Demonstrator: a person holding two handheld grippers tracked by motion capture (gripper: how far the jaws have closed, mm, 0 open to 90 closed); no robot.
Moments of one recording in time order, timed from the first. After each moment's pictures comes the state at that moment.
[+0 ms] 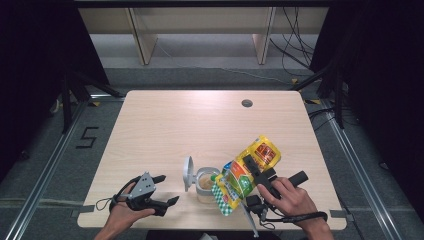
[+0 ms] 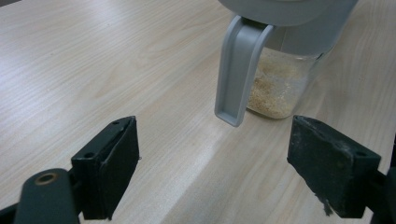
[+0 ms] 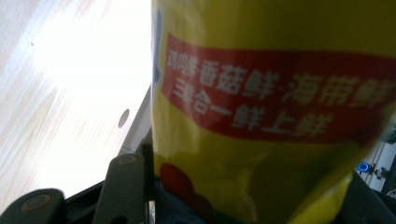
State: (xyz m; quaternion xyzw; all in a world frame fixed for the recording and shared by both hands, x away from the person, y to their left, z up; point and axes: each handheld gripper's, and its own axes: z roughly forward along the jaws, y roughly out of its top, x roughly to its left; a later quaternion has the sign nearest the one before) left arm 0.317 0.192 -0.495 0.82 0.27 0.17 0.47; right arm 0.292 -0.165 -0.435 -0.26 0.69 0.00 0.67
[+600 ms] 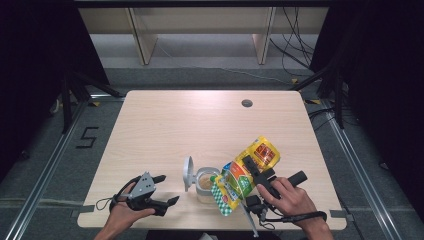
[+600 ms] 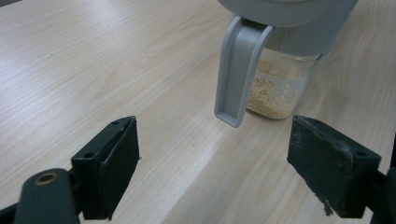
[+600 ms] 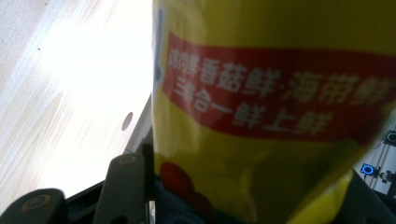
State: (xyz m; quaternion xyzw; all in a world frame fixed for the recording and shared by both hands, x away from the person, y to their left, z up) left arm 0.317 0.192 -0.495 0.82 0.27 0.17 0.47; right arm 0.292 -0.165 -0.439 -0.25 0.70 0.01 0.67
